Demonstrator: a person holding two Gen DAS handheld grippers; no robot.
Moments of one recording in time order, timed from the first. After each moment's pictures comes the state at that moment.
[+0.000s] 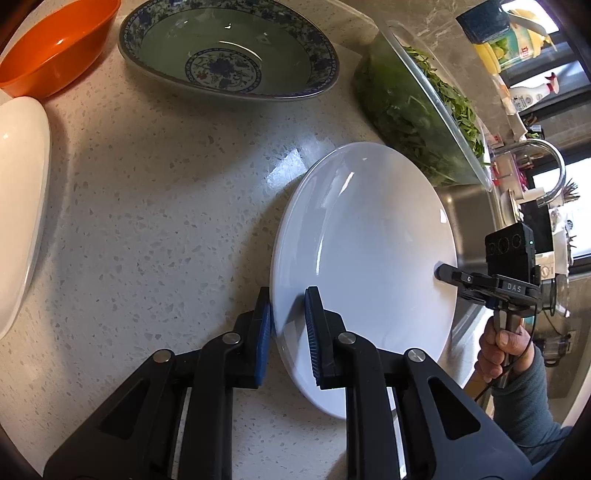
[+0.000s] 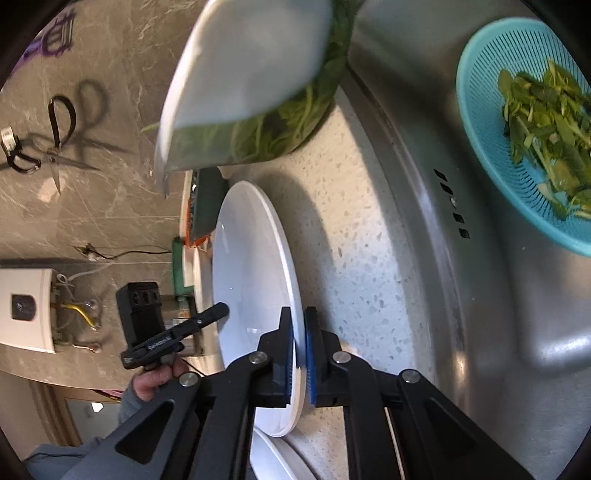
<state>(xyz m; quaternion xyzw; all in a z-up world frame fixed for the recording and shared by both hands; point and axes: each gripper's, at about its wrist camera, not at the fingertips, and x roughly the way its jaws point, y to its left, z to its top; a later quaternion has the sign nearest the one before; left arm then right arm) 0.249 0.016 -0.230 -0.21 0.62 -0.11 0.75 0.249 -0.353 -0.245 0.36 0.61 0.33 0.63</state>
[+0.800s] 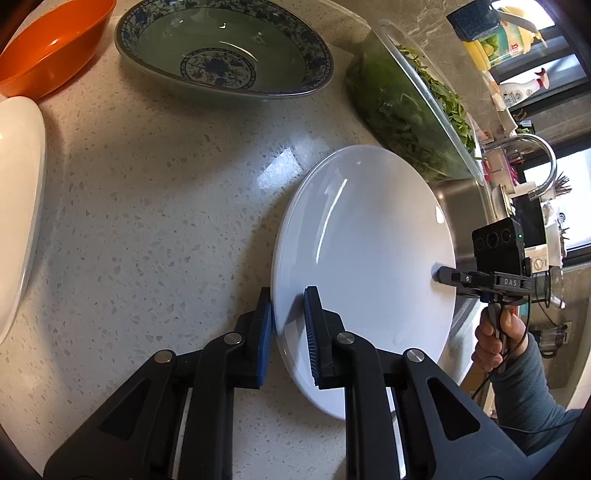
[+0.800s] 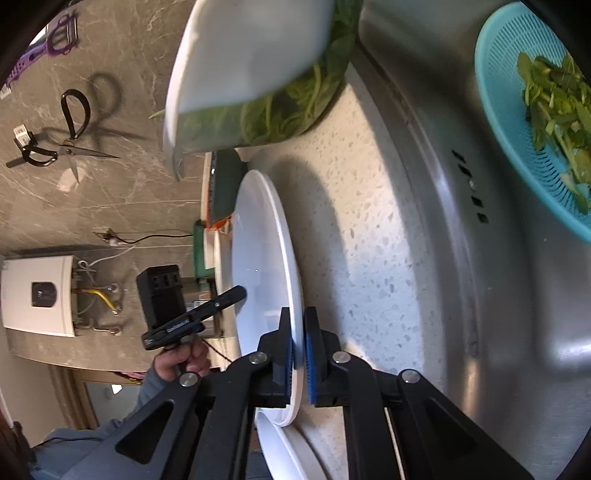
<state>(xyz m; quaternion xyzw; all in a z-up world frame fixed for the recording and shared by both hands) 0.250 0.017 -0.233 -0.21 0.61 -0.13 0.75 0.251 -0.354 -0.253 0.37 0.61 0.38 0.59</state>
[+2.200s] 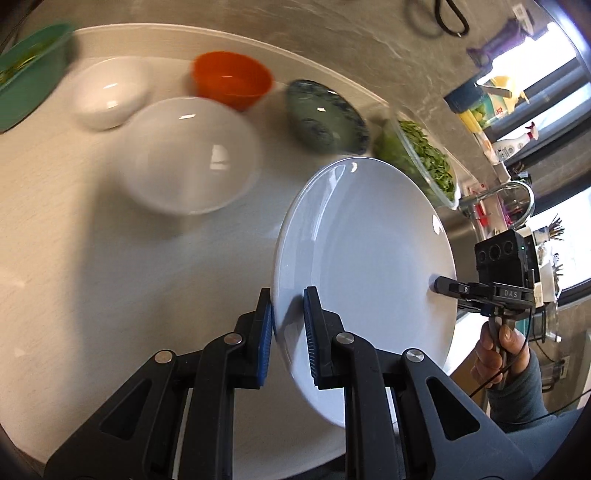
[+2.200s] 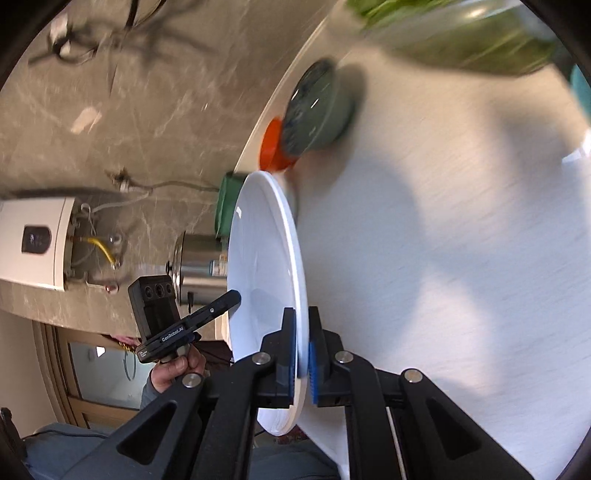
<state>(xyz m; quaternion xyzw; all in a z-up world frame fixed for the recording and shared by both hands) 0.110 0.141 -0.162 -0.25 0.54 -0.05 0.80 0.199 -0.227 -0.174 0.31 0.61 0.44 0.59</state>
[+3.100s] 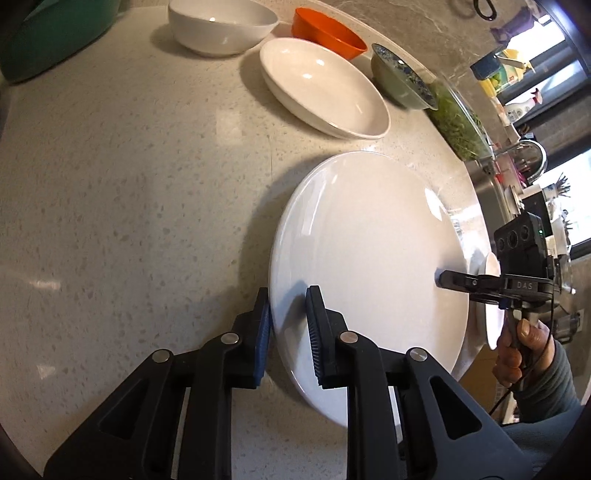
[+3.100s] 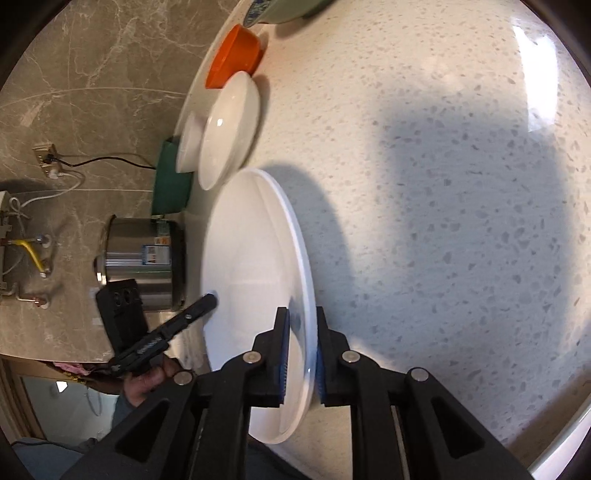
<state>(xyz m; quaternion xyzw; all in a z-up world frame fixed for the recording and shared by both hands) 0.059 0.266 -0.262 -0.21 0.58 -0.09 0.79 0.099 -0.090 -0.234 0.28 0.64 0.33 0.63</state>
